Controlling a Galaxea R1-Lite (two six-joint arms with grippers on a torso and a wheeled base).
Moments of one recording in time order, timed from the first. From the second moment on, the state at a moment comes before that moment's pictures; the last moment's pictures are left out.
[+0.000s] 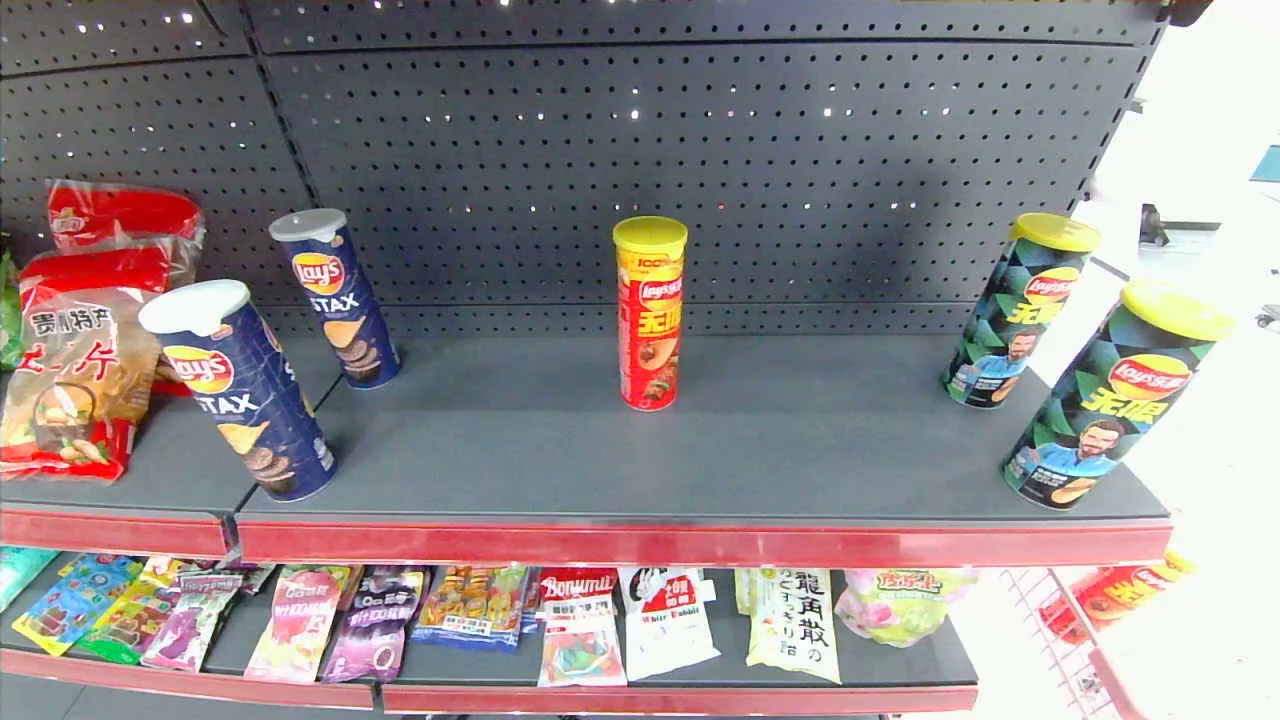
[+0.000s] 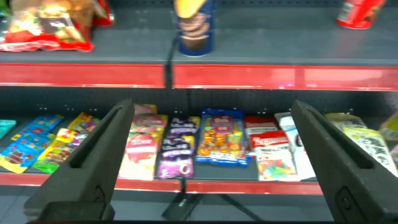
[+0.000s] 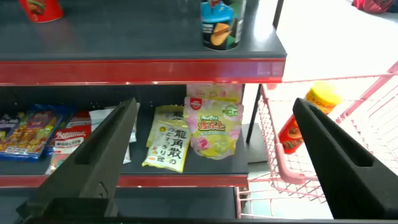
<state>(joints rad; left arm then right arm) 0.00 0.00 0.00 0.00 0.02 0.01 0.00 0.00 0.00 0.00 -0.01 0.00</state>
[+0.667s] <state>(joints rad) 0.00 0.00 0.00 0.00 0.02 0.01 0.00 0.00 0.00 0.00 -0.01 0.00</state>
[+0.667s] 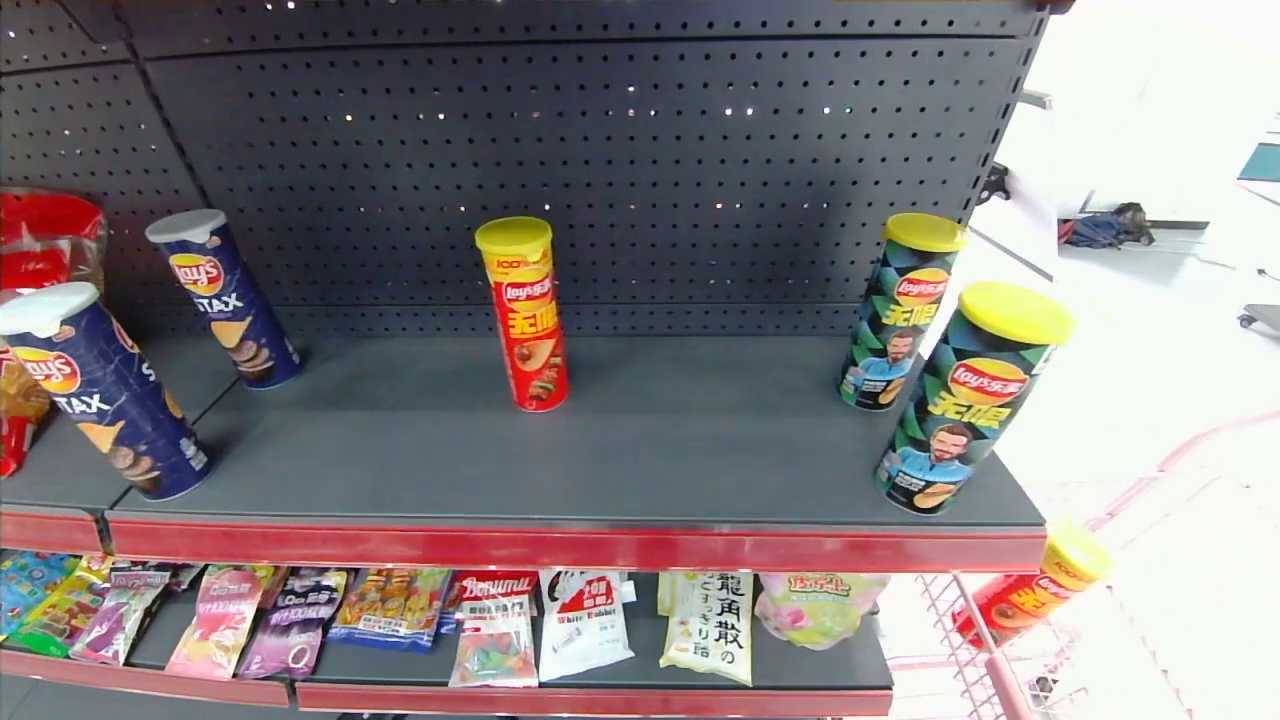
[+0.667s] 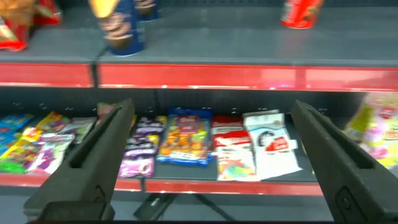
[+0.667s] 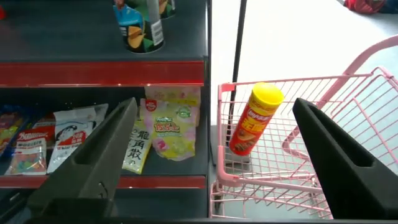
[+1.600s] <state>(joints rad) 0.00 0.00 0.00 0.00 0.02 0.00 0.00 0.00 0.00 0.00 -0.01 0.00</state>
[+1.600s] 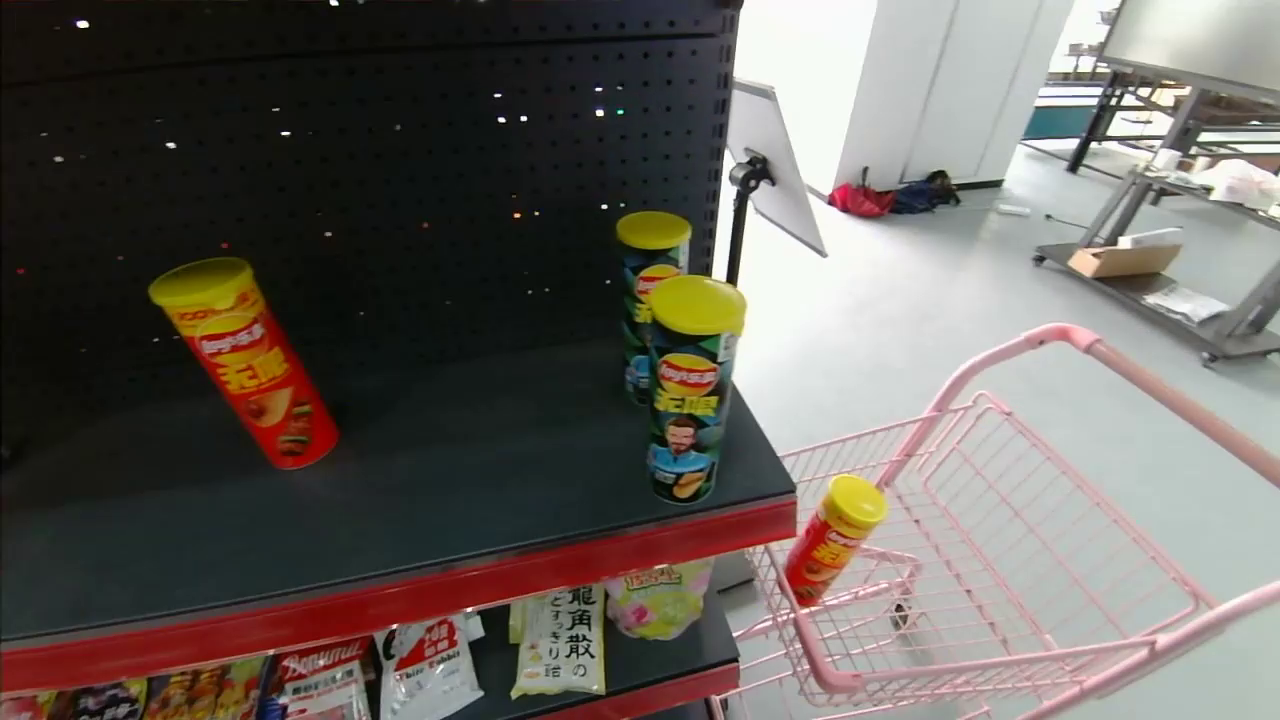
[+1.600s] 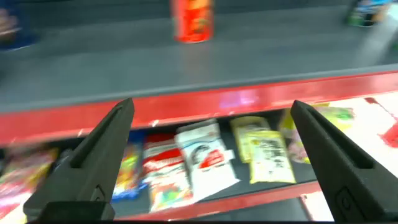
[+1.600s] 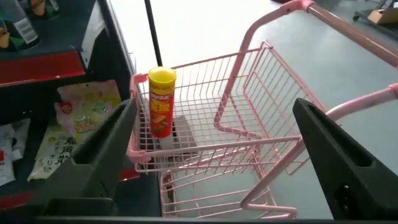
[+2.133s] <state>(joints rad) 0.00 0.00 0.00 0.00 0.02 0.00 0.00 0.00 0.00 0.00 -0.01 0.01</state>
